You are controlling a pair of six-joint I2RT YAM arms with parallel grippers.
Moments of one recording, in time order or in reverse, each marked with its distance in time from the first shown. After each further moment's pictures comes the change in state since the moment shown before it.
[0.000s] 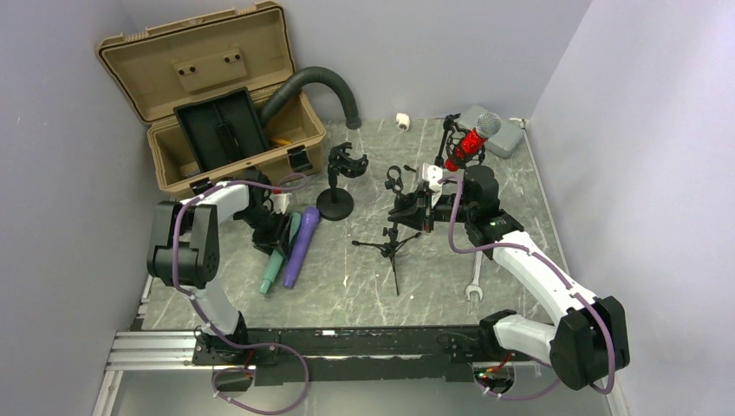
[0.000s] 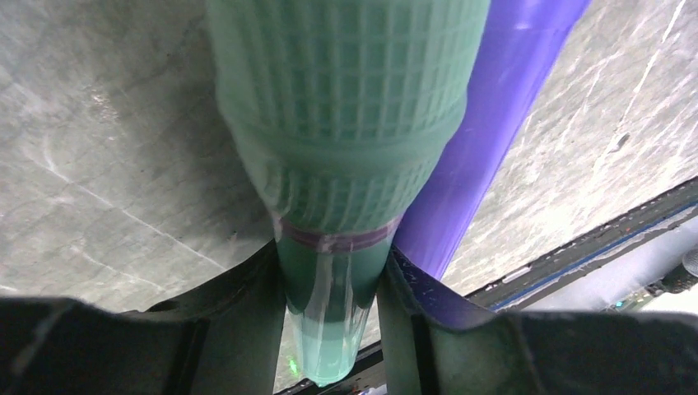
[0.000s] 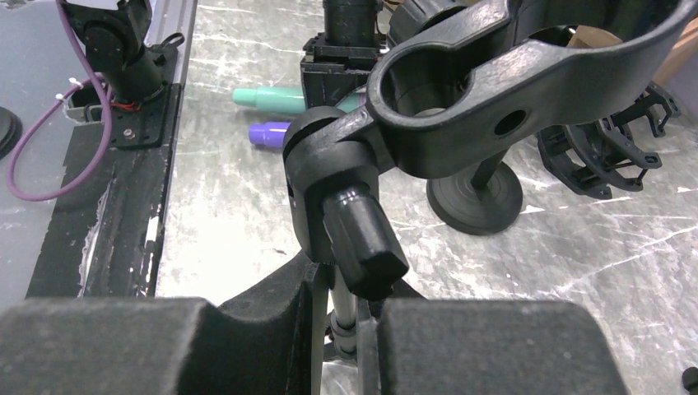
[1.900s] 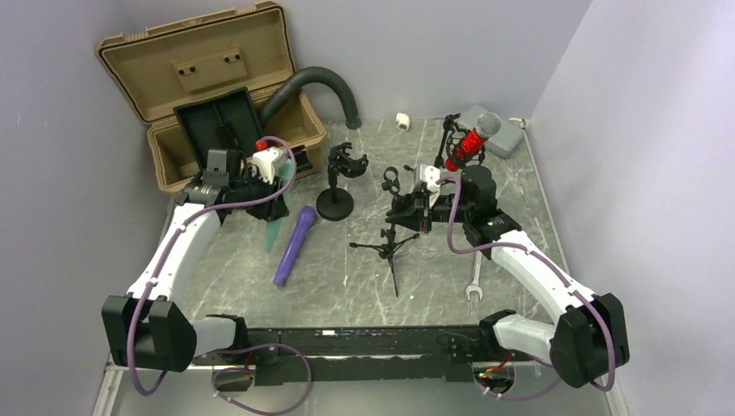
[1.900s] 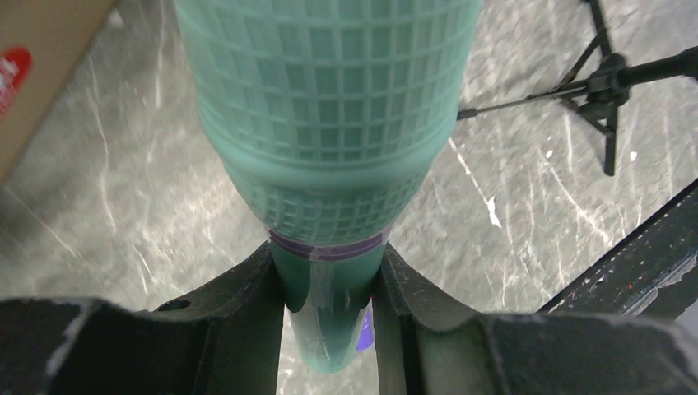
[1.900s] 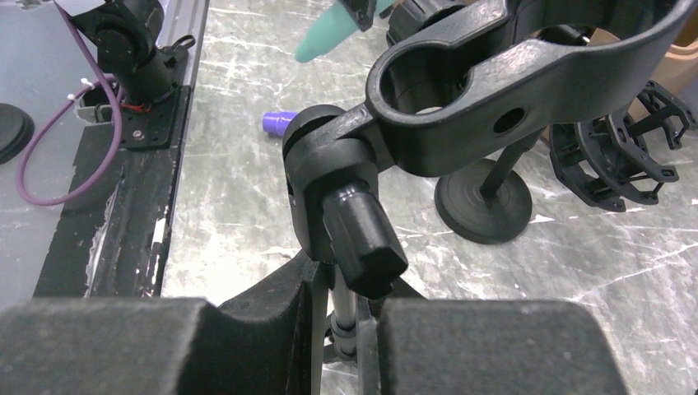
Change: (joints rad) left arm -0.021 -0.522 0.060 0.146 0.109 0.082; right arm 0.018 0.012 0.000 0.021 -0.009 0.009
